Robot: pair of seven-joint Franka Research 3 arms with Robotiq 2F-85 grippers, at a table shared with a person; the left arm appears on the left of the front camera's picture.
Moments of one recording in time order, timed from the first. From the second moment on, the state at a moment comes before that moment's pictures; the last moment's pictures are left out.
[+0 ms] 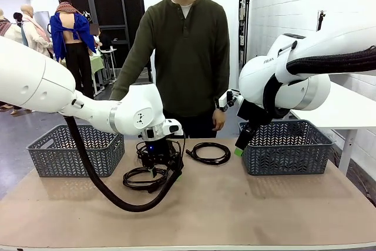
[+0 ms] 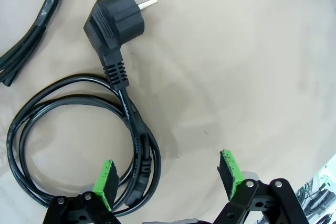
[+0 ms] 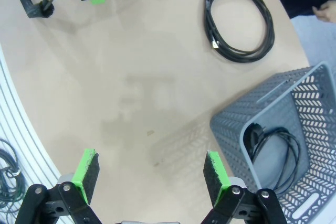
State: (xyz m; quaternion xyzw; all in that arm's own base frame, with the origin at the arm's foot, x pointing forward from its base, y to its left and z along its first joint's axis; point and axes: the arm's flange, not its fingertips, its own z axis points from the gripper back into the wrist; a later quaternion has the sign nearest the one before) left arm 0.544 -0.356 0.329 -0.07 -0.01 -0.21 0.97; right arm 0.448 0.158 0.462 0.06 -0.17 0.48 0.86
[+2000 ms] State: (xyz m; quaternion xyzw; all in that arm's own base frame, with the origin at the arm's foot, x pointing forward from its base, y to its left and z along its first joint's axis) left arm 0.548 -0.357 0.327 -0.05 0.00 -0.18 0.98; right arm 0.448 0.158 0.462 0.06 -0.17 0.48 0.86
